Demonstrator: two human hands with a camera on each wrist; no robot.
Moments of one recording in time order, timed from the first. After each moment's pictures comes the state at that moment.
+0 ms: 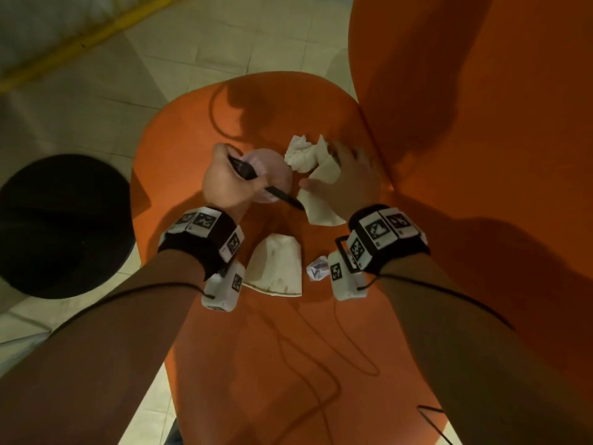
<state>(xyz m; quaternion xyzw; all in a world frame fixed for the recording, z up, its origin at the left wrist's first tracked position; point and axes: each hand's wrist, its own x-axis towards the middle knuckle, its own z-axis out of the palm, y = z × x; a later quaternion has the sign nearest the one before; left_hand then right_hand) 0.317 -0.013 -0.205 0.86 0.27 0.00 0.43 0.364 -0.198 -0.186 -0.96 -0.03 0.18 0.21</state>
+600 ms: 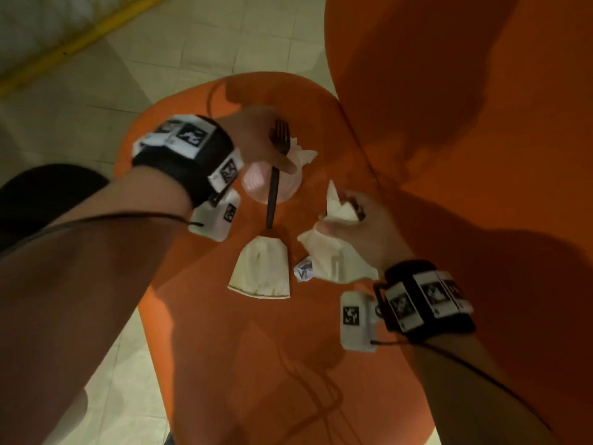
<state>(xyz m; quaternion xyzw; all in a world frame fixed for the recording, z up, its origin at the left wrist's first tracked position) 0.408 -0.039 -0.139 0.93 -0.01 -0.30 0.20 0.308 -0.255 -0.147 -0.77 0.11 0.31 0.54</state>
